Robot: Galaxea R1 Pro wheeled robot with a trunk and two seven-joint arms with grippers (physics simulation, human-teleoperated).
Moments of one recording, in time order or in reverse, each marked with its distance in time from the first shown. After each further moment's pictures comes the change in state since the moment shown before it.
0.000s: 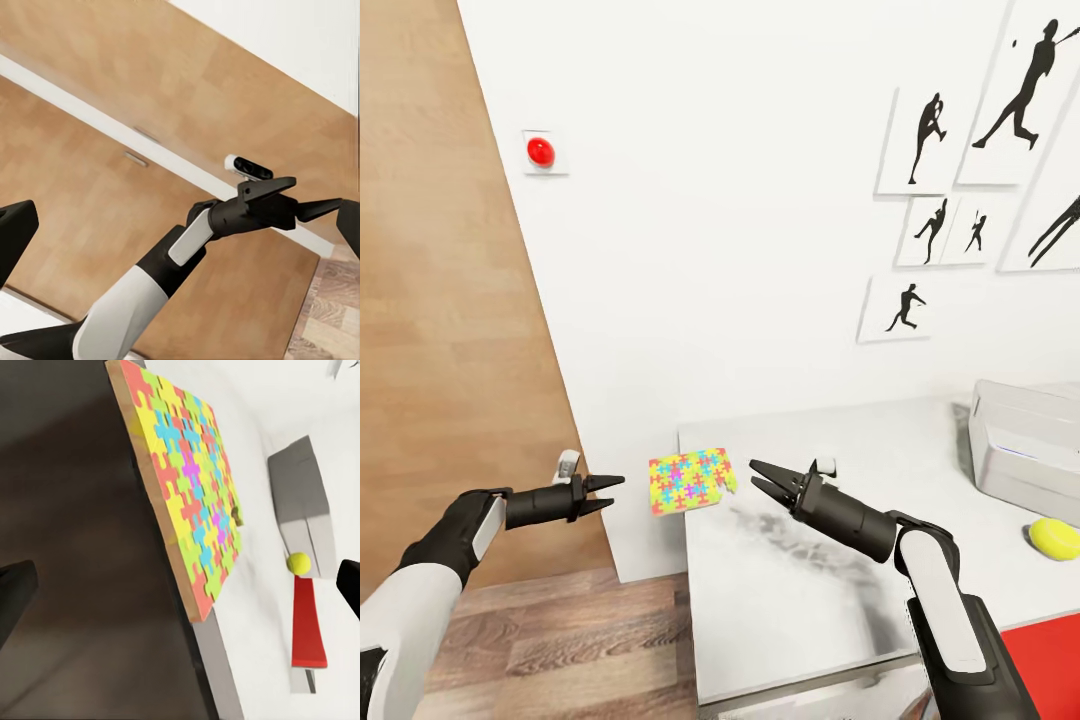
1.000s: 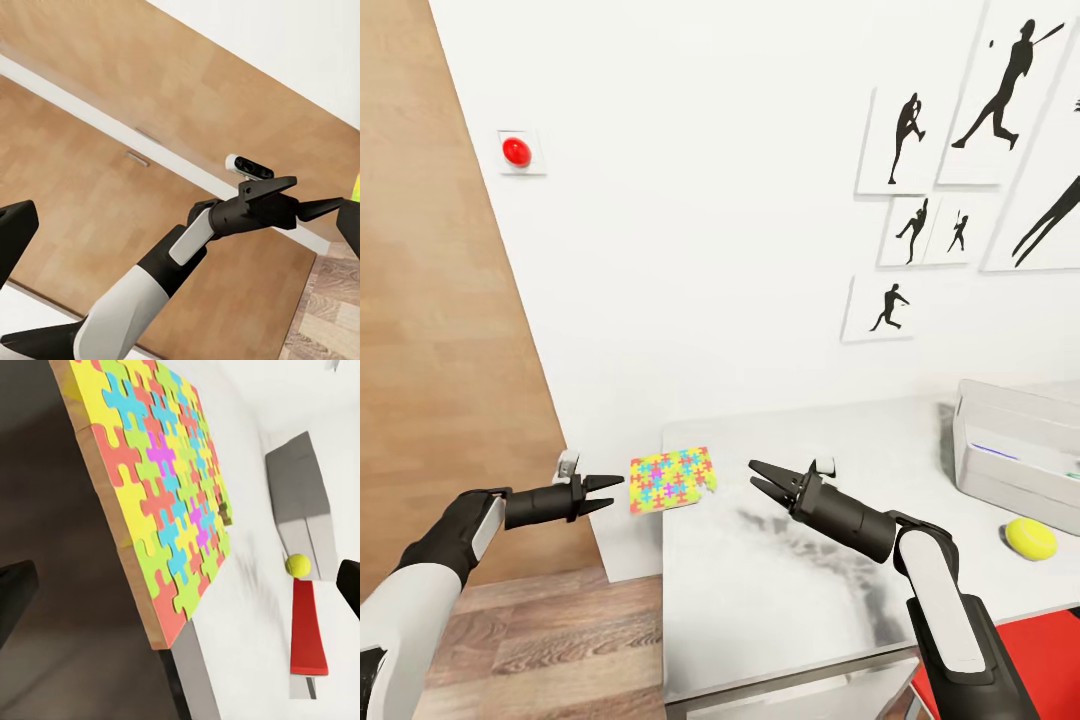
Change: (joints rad) left arm 0.000 0.002 0.000 0.000 -0.001 -0.002 -0.003; right arm 0.000 0.001 0.002 0.000 0.000 0.000 0.001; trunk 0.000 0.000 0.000
